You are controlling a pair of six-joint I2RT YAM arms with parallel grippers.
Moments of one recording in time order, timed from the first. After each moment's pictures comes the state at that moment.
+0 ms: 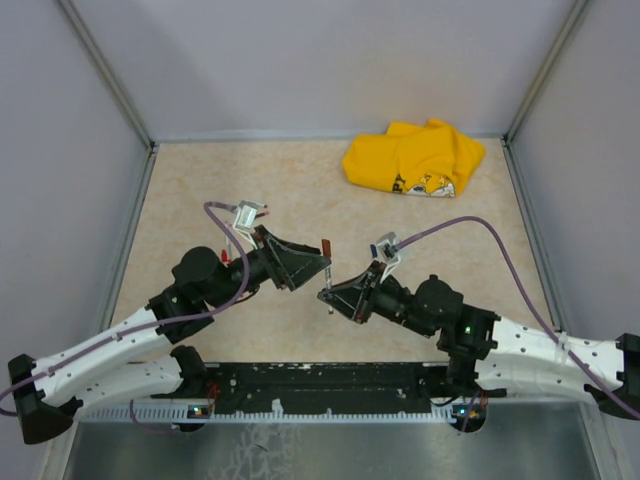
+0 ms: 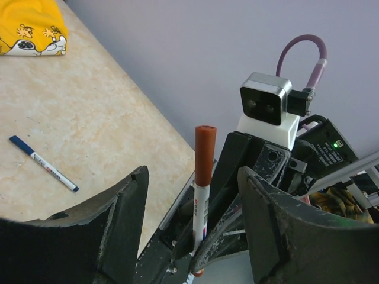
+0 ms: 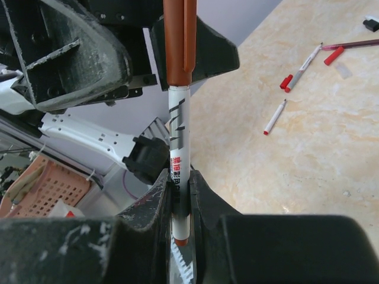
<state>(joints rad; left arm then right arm) -1.00 0.82 0.72 0.23 0.04 -0.76 1.24 0.68 0.56 0.16 0.17 0.65</state>
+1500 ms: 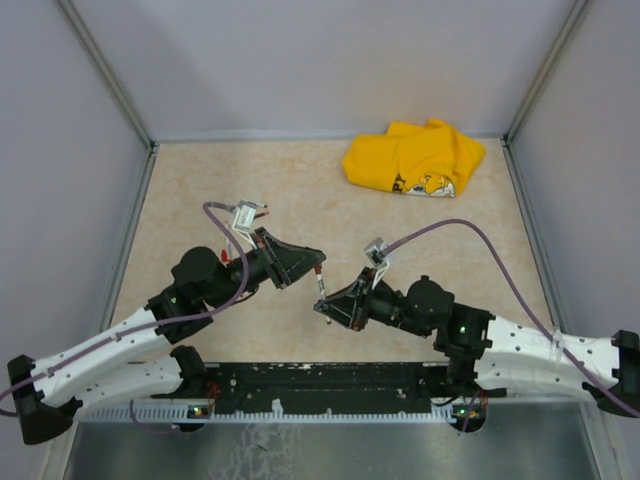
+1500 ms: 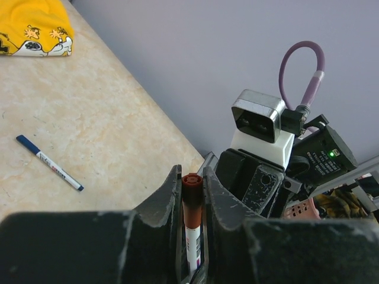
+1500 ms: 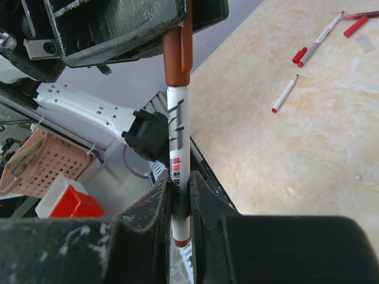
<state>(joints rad) -1.00 0.81 0.72 0.21 0.03 -0.75 1.24 0.72 0.55 0.14 0.07 0.65</state>
